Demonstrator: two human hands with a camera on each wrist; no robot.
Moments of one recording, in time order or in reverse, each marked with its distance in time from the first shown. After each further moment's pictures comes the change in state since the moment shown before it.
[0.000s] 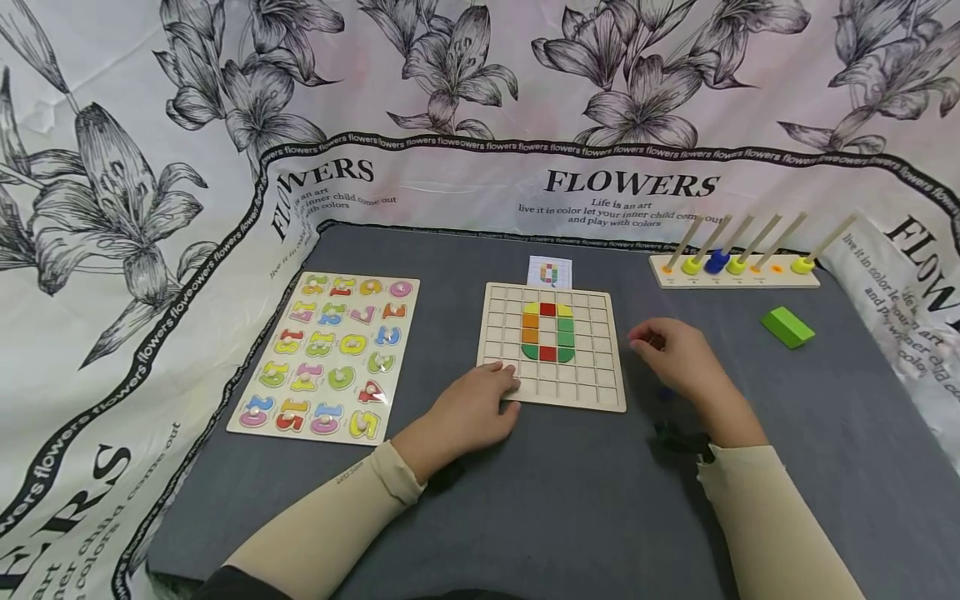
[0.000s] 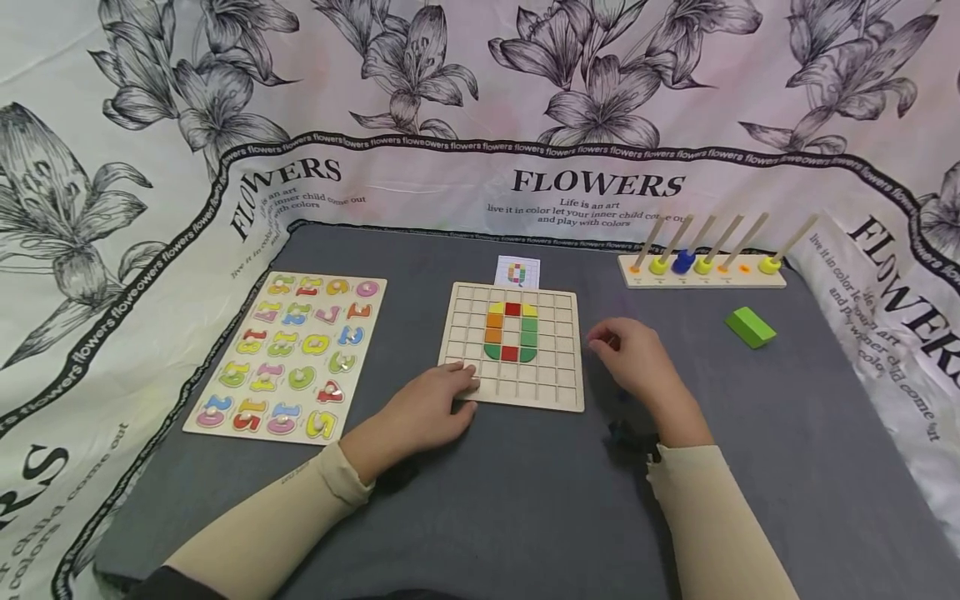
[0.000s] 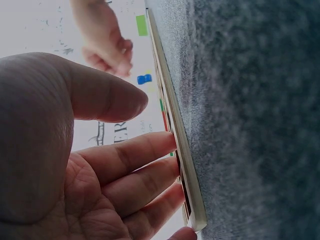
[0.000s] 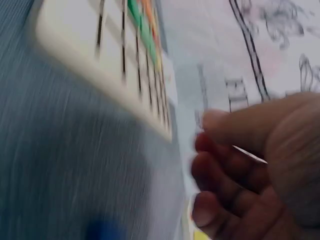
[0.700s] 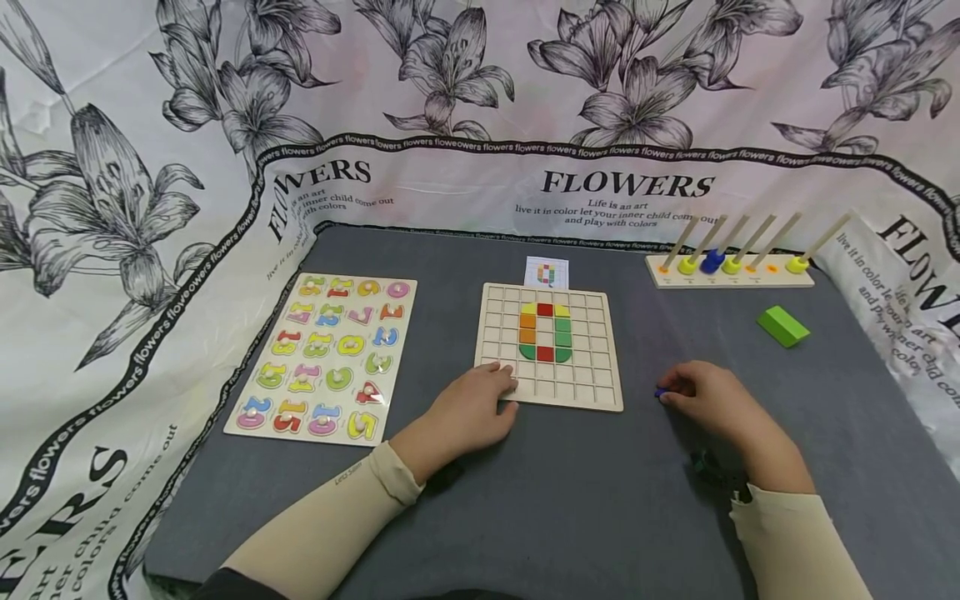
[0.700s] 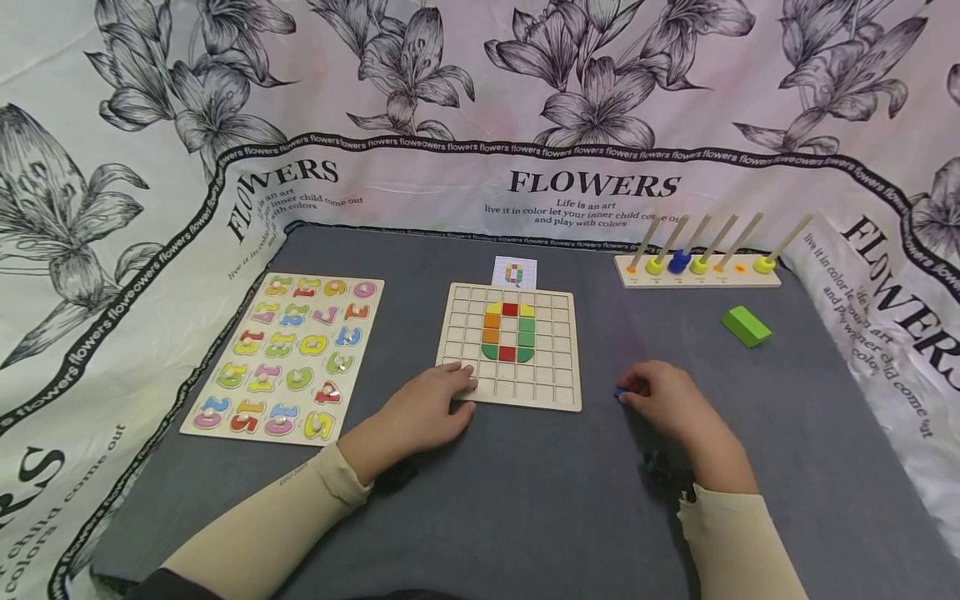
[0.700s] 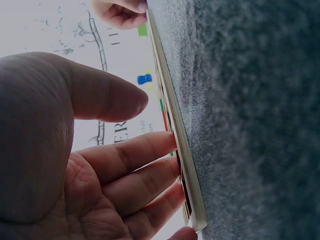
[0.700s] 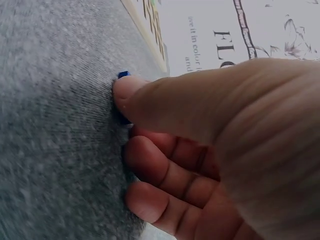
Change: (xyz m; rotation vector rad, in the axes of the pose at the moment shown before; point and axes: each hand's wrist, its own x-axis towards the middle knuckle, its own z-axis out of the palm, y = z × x) left_hand -0.001 0.003 0.000 -0.015 -0.002 -0.006; right_hand -0.048 0.039 -0.013 -0.105 -0.161 0.001
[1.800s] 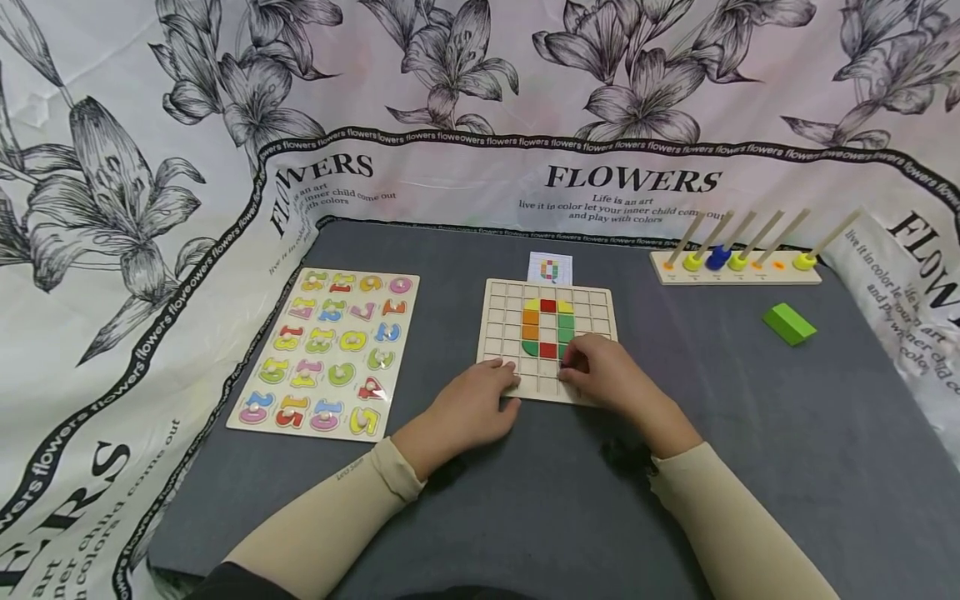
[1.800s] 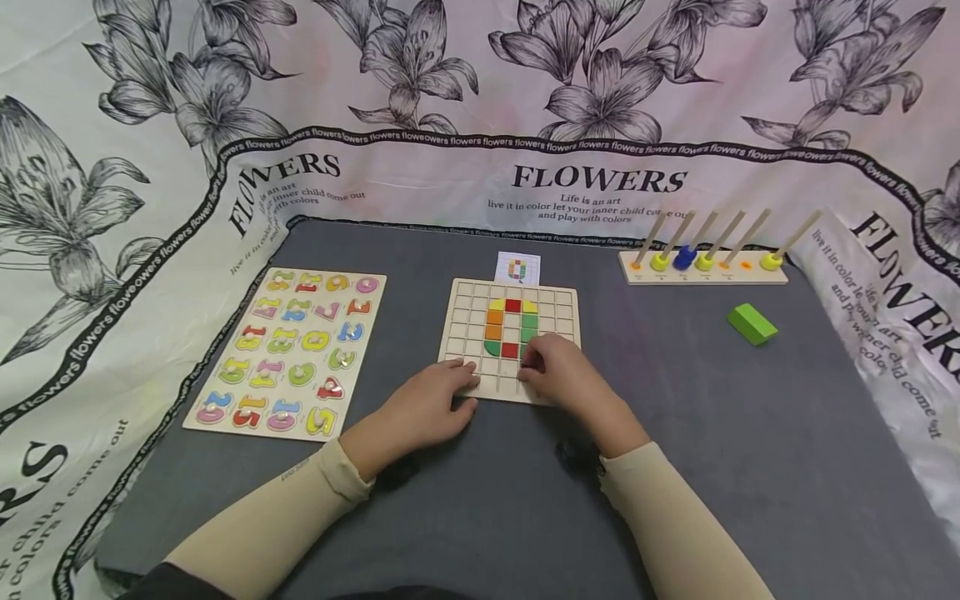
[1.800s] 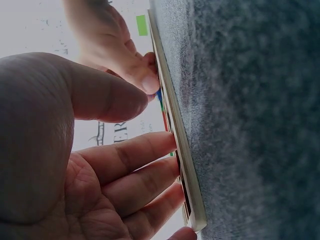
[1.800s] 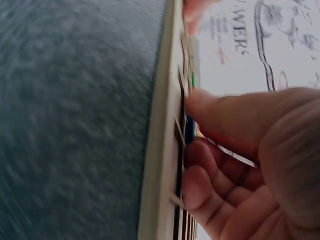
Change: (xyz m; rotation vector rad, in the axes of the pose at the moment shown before) left_hand 0.004 -0.004 0.003 0.029 0.006 0.008; right_hand 0.065 -0.102 0.053 0.085 0.021 -0.211
